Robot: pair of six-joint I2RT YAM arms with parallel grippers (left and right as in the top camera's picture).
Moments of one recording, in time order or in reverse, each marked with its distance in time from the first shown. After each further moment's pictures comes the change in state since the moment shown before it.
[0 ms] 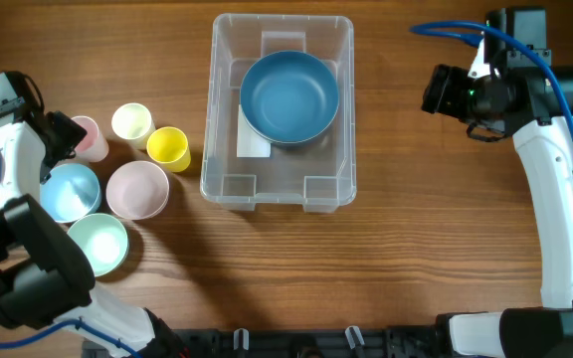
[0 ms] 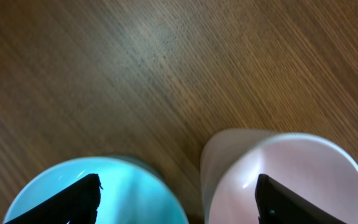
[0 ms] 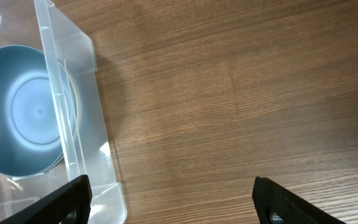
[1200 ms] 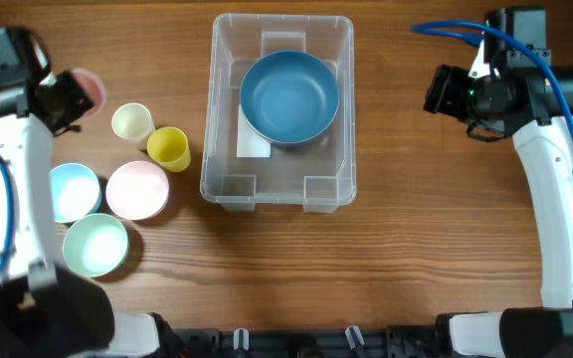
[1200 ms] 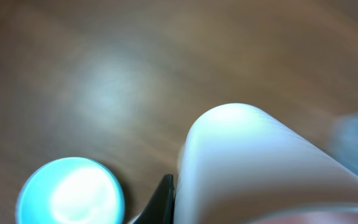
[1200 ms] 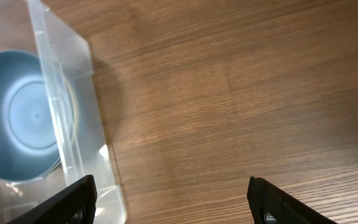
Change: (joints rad) left arm -0.197 -0.220 0.207 -0.207 0.083 0.206; right arm -0.003 0.000 0.000 0.000 0.013 0.021
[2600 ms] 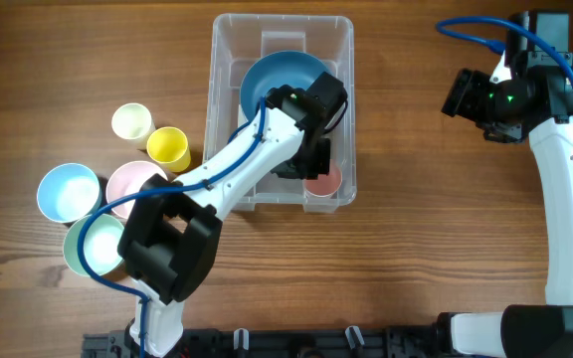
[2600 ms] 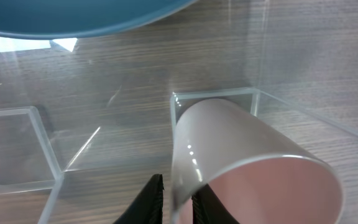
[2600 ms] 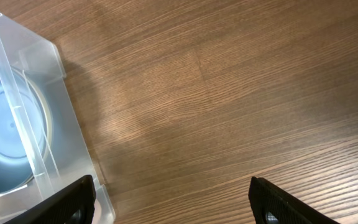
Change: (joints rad) left arm -0.941 0.406 0.126 -0.225 0.136 -0.315; right arm -0.078 0.000 -0.001 -0.052 0.007 0.014
